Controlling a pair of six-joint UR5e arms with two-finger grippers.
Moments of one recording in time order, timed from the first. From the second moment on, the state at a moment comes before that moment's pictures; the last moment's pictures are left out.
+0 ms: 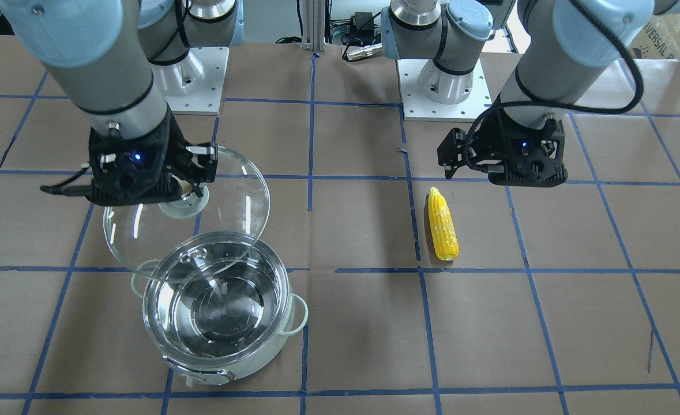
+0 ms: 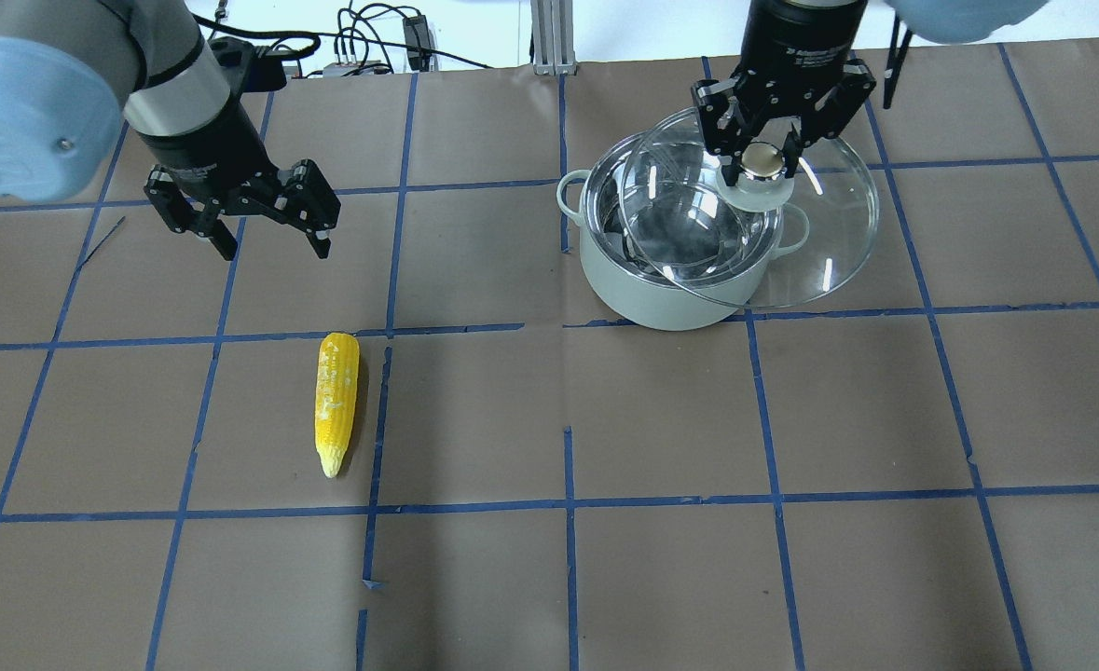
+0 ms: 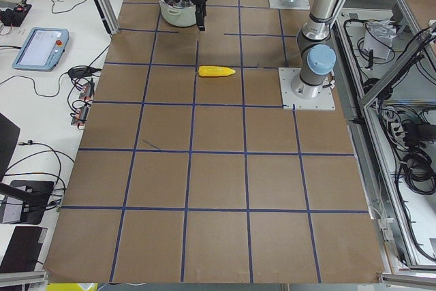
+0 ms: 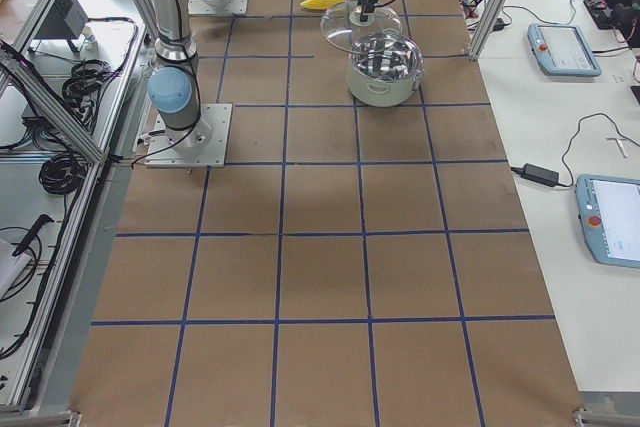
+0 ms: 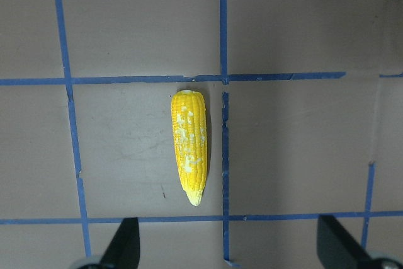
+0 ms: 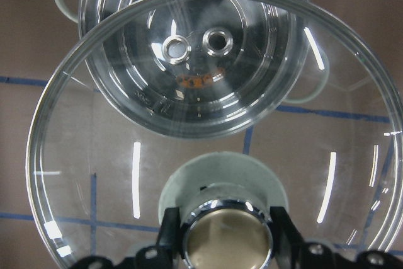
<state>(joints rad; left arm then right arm) -1.53 -1.69 -1.60 -1.54 1.58 0.09 1.66 -1.40 1.34 -1.43 -1.56 -0.03</state>
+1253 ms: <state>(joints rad) -1.45 -1.84 -2.09 -0.88 1.56 0.17 1.61 -1.57 1.52 -1.43 -1.56 -0.06</state>
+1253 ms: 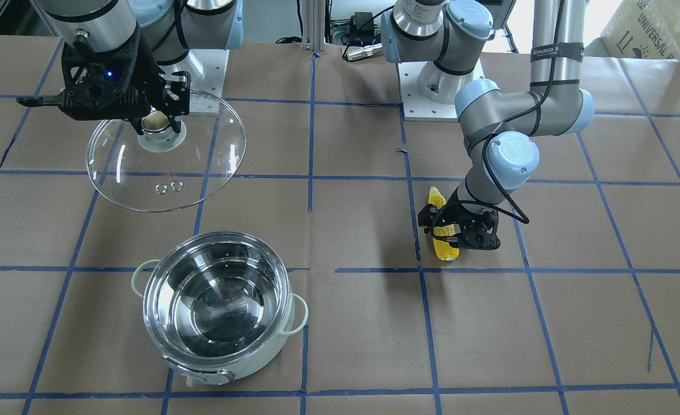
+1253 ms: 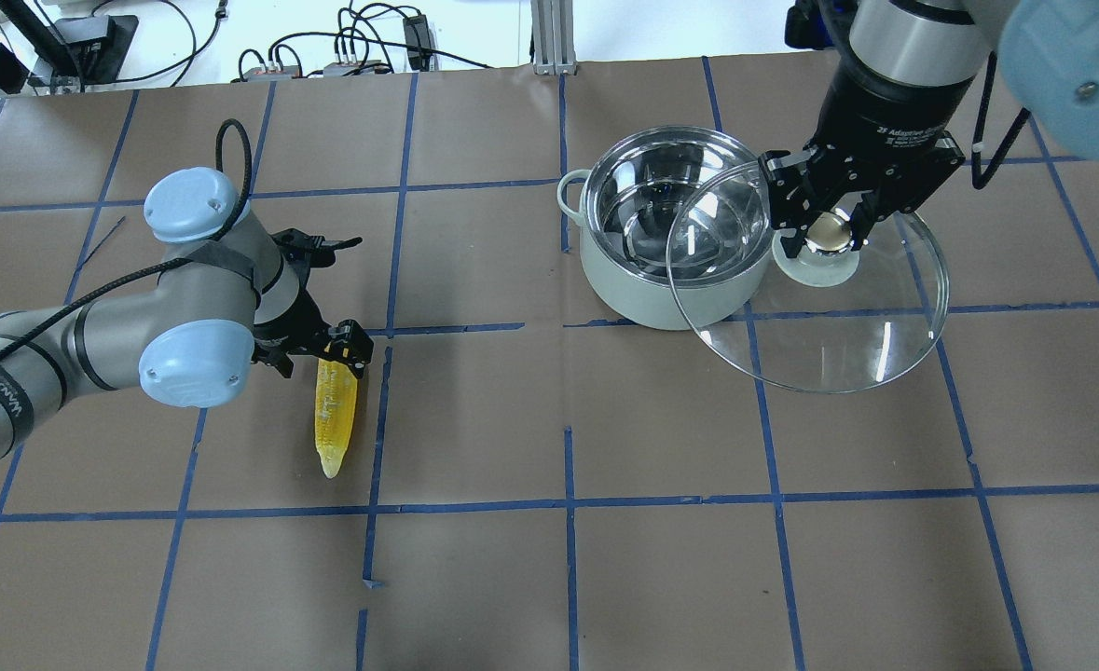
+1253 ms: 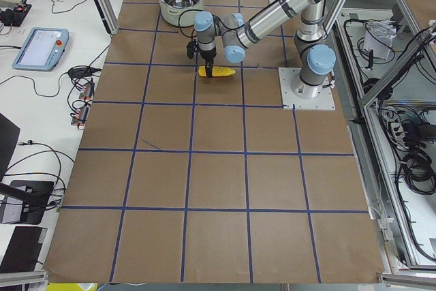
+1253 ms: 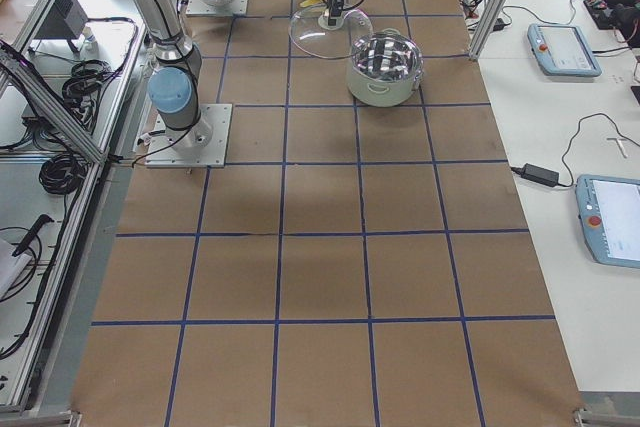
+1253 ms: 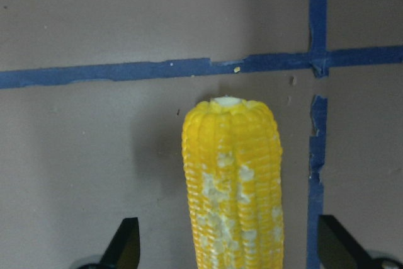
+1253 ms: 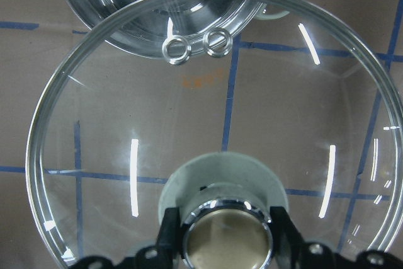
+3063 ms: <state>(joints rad) -1.81 -1.89 -1.58 -1.18 1.48 -0.27 1.61 -1.58 1.52 -1.42 -1.57 -0.05</state>
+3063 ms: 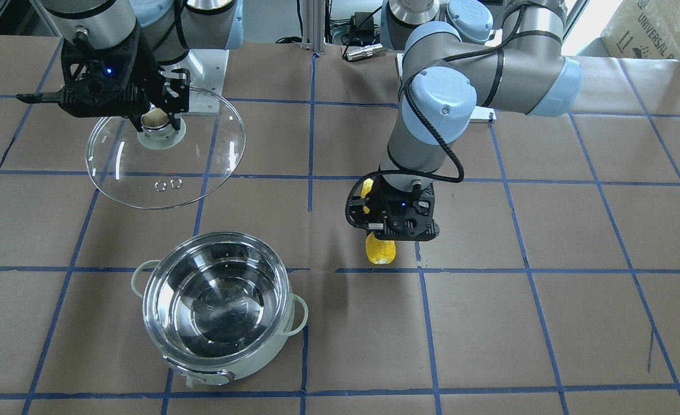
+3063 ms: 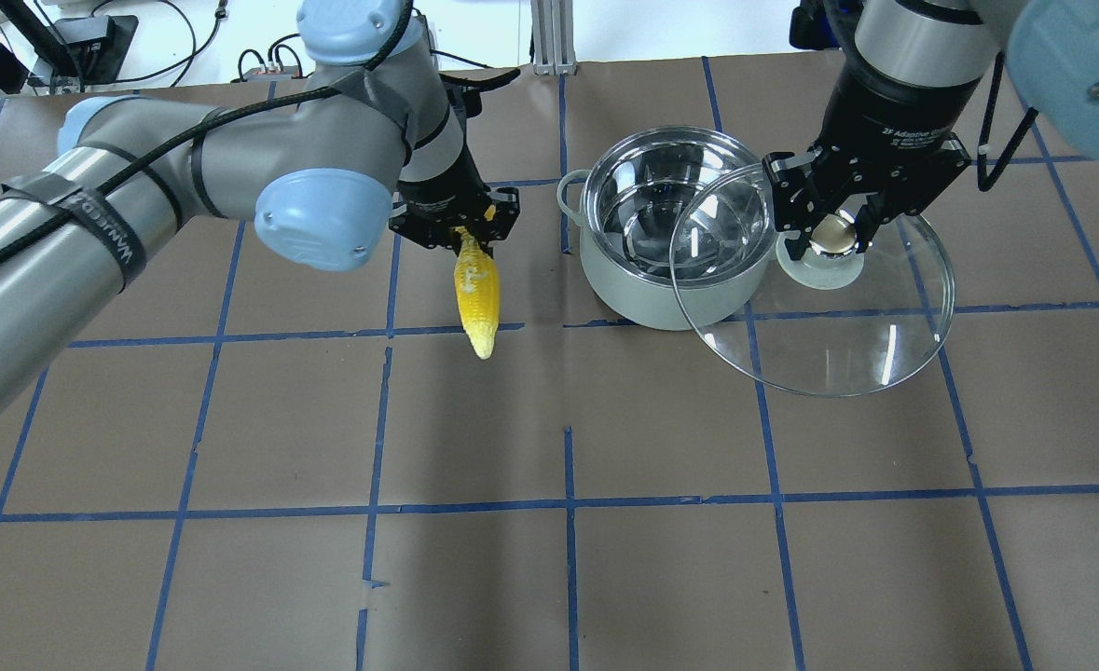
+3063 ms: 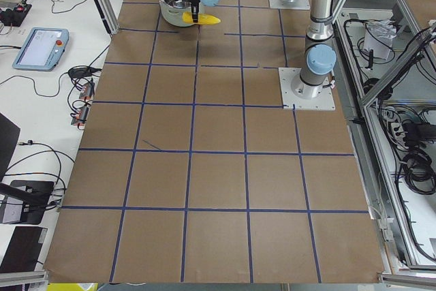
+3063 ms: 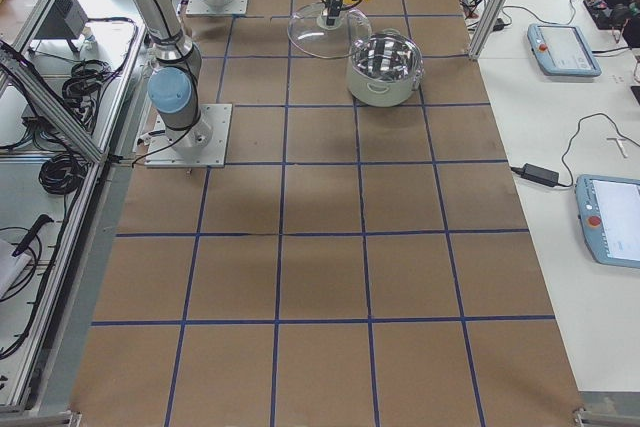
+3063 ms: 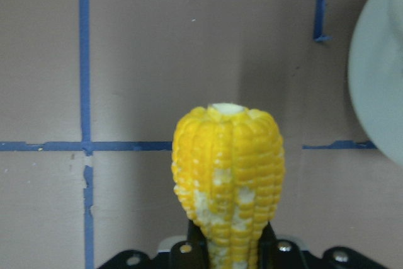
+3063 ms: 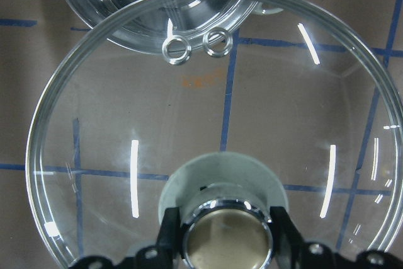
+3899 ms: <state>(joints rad) -1.95 -2.08 -1.27 -1.18 1.48 -0.39 1.52 -1.59 1.53 -1.40 -1.63 -0.06</state>
